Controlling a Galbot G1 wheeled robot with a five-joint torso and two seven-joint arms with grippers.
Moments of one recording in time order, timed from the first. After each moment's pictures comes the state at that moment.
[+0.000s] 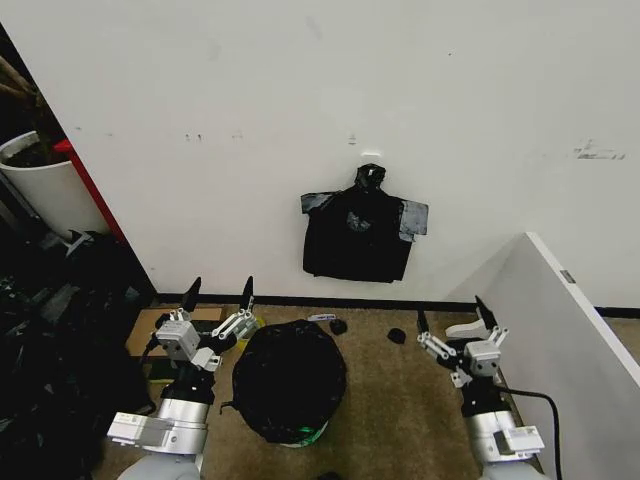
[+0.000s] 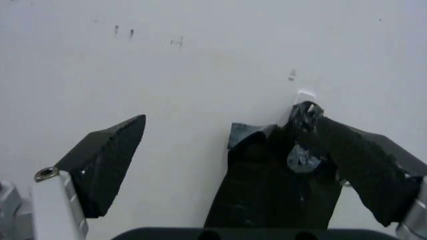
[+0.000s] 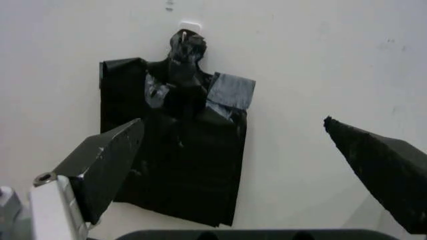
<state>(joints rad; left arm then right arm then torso) 1.71 -1.30 -0.45 -2.35 -0.38 -0.22 -0.04 -1.71 1.46 0.56 2.17 -0.02 0.28 -0.03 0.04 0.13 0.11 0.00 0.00</state>
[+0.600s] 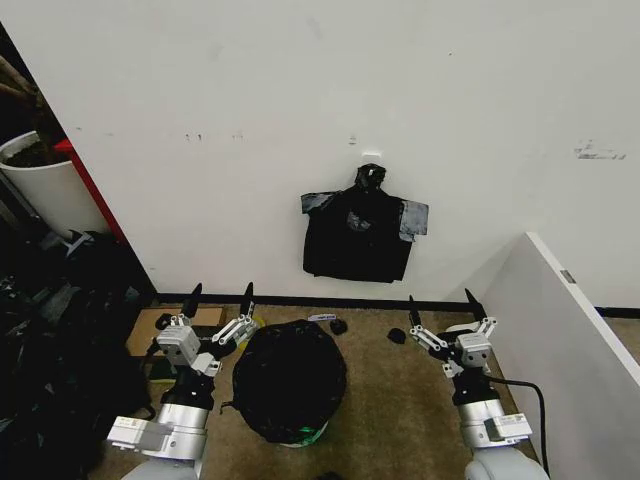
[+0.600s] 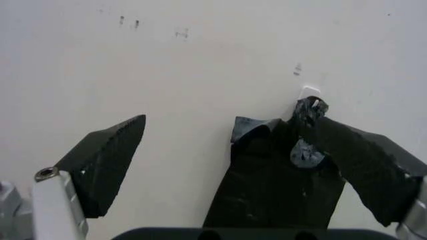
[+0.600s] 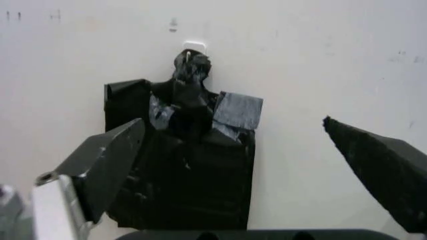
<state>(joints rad) 1.71 -1.33 -0.45 -2.33 -0.38 -0.22 -0.03 -1.64 1.44 0.54 2.14 0.03 0.32 -0.04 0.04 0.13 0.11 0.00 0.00</state>
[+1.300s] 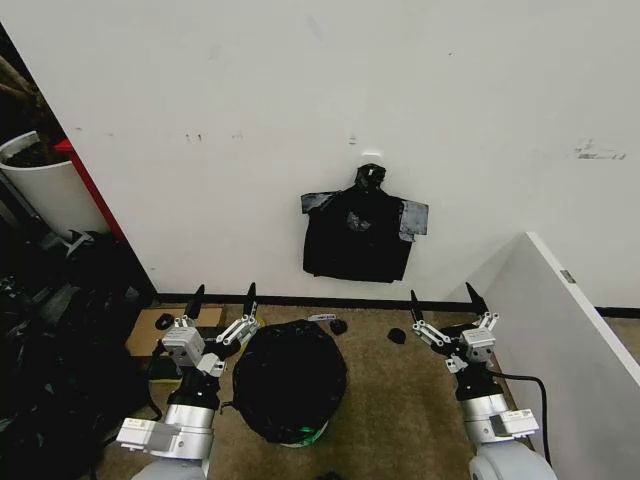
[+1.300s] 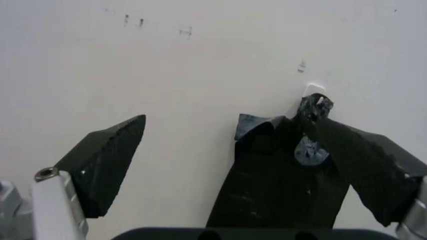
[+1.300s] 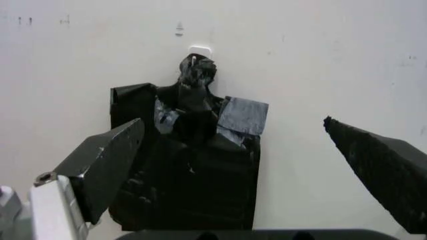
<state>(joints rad) 1.73 -1.37 -0.44 -2.33 -0.33 -0.24 -0.03 -1.63 1.39 0.54 2.13 0.06 0.32 -0.04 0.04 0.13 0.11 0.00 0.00</state>
